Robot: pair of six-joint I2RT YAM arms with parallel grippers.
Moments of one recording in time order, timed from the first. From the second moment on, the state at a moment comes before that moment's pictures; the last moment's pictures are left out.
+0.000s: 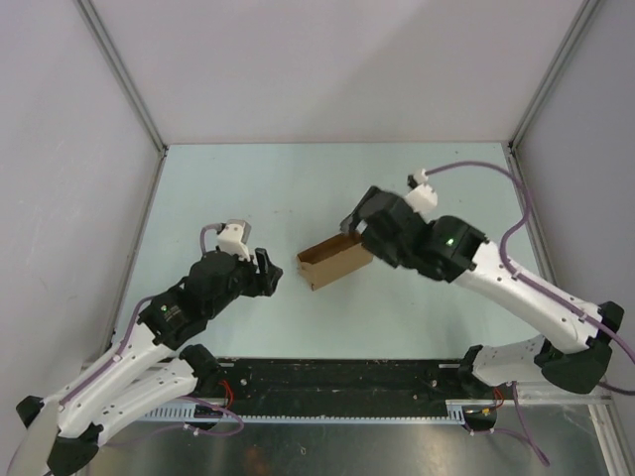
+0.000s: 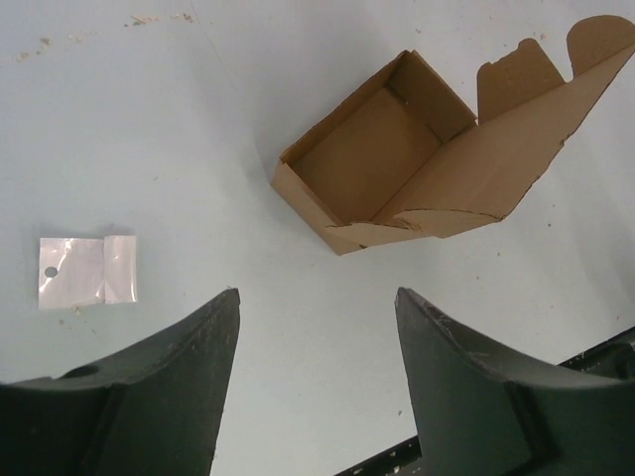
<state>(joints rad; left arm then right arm) -0.75 0.65 0.69 -0.53 -0.24 -0.47 0.92 1.30 1.50 -0.95 0.48 1.25</state>
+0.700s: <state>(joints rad) -0.75 0.60 0.68 -0.53 -0.26 -0.47 1.03 1.53 1.47 -1.06 0.72 1.80</state>
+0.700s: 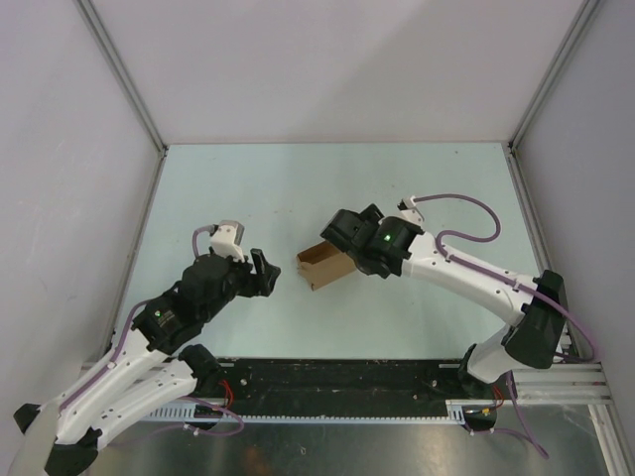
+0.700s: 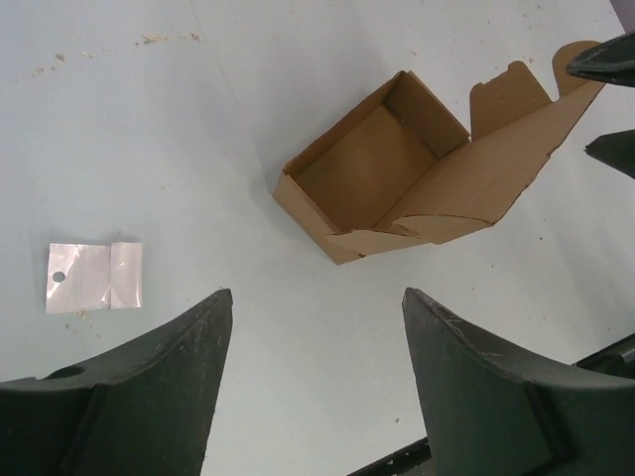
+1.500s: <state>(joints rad) -0.74 0.59 0.68 -0.53 -0.28 -0.47 1.00 1.56 1.40 -0.88 0.65 1.66</state>
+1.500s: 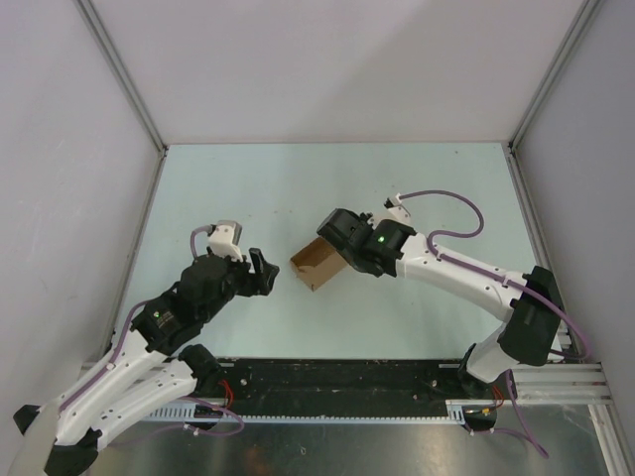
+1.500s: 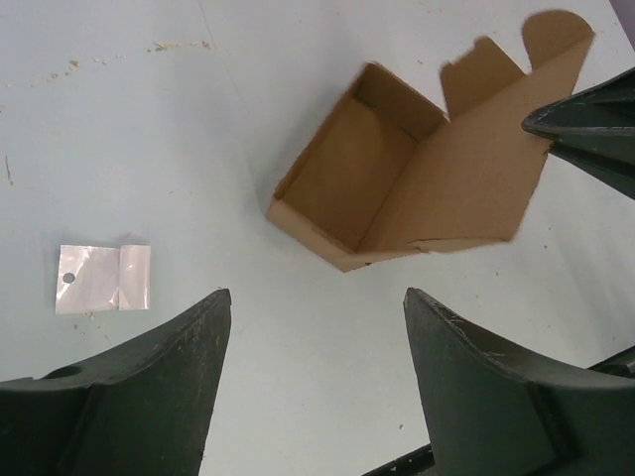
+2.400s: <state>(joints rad) -0.74 0.62 0.68 -0.53 -0.28 -0.47 0.59 1.32 1.39 -0.82 0.20 0.84</state>
